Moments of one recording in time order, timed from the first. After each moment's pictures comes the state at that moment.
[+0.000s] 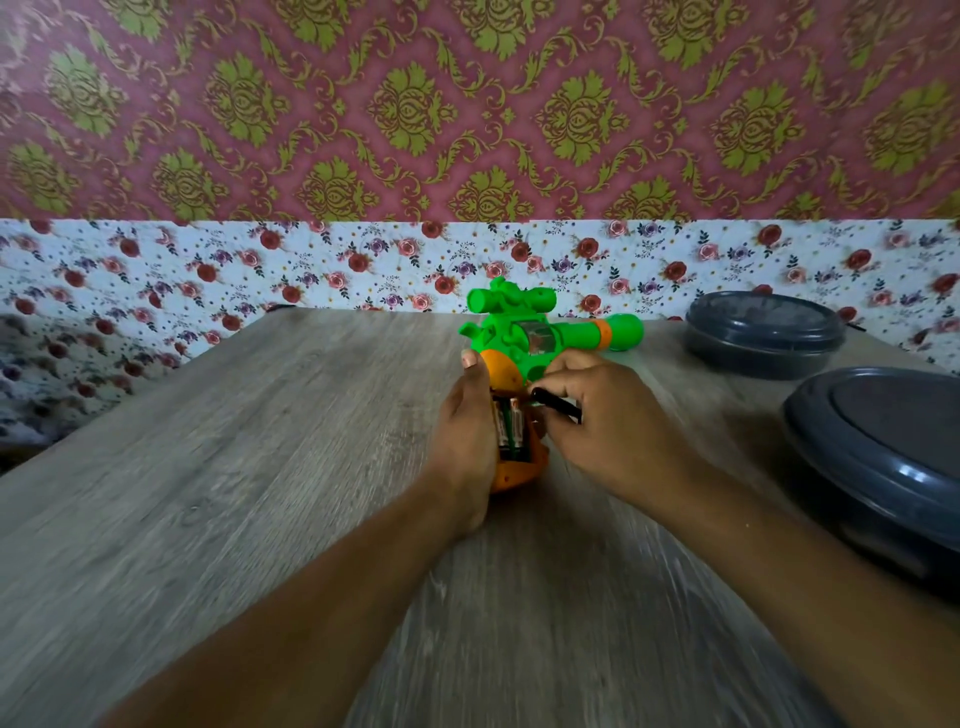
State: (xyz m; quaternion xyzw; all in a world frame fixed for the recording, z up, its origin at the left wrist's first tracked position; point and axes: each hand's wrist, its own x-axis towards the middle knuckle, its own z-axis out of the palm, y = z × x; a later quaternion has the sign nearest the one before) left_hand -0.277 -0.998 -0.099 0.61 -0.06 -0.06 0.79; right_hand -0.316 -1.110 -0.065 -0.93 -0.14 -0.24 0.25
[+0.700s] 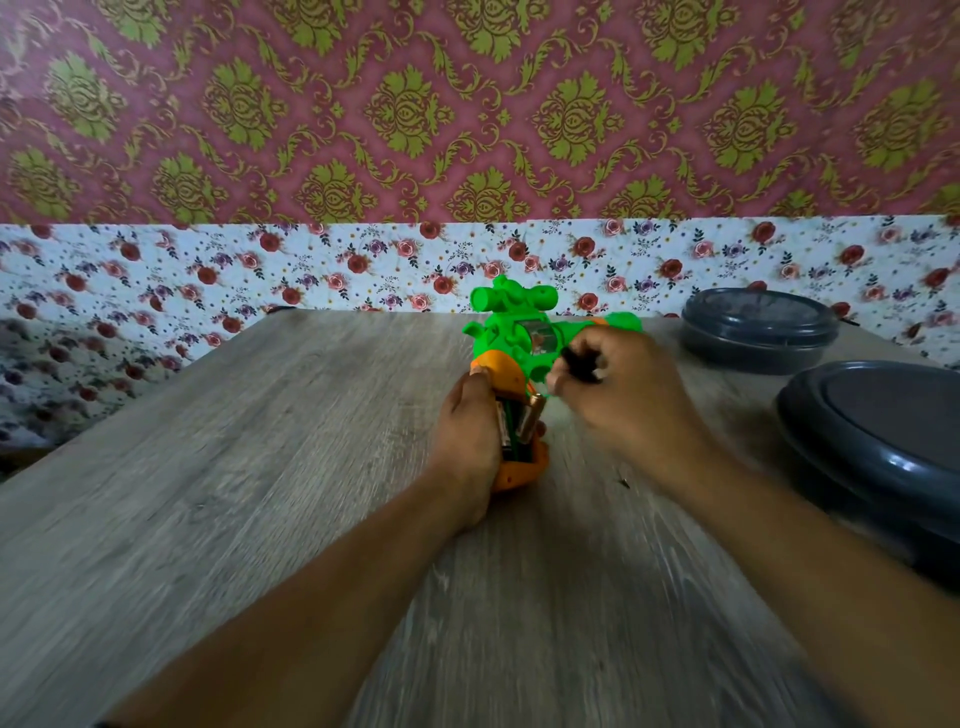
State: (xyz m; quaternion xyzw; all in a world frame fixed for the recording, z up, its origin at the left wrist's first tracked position) left_hand -0.268 -1.001 -0.104 0.61 -0.02 -0.06 0.79; right_hand -0.318 -1.113 -0.053 -0.89 -0.03 -0.28 0.36
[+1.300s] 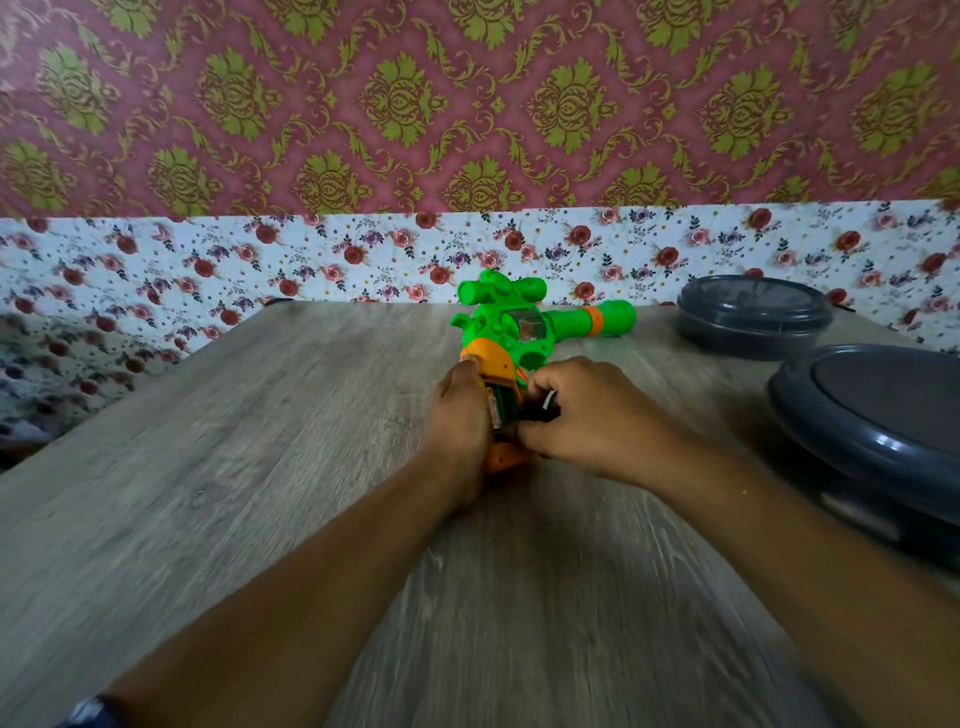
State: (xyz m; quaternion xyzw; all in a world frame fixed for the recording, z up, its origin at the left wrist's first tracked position) left_hand -0.277 -1.000 -0.093 0.62 0.04 -0.09 0.78; right_hand -0.329 -1.101 -0.056 -0.96 -0.06 -0.12 0.25
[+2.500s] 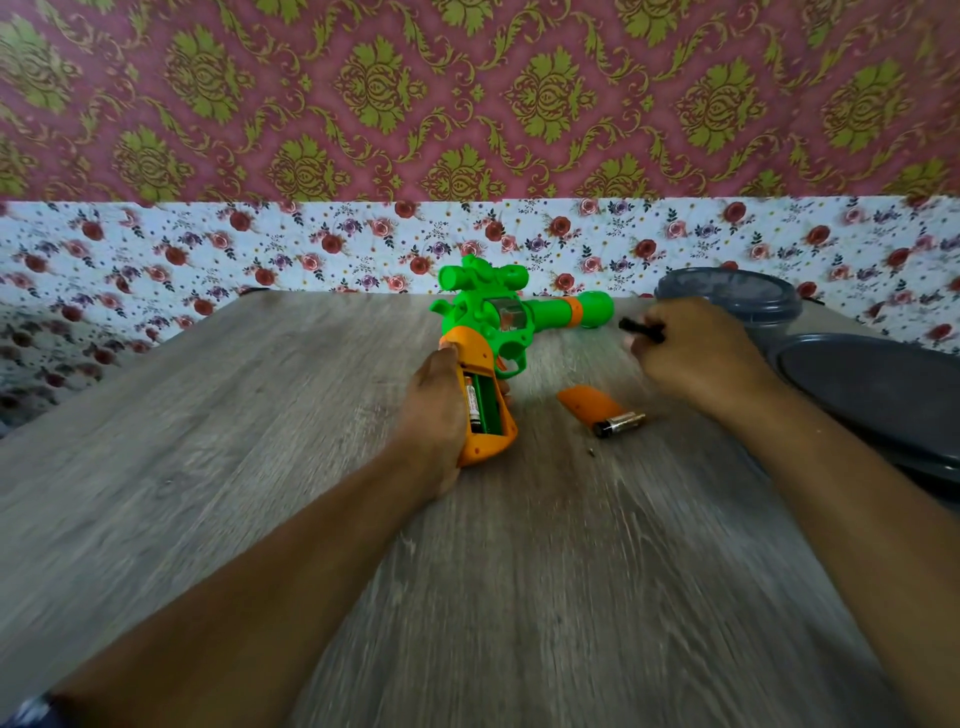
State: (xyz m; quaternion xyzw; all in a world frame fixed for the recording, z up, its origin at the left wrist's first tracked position) left_hand -0.278 -0.999 -0.097 0.58 -0.01 -0.09 0.81; right_hand -0.323 -1.185 -0.043 -0.96 0.07 -0.21 0.20
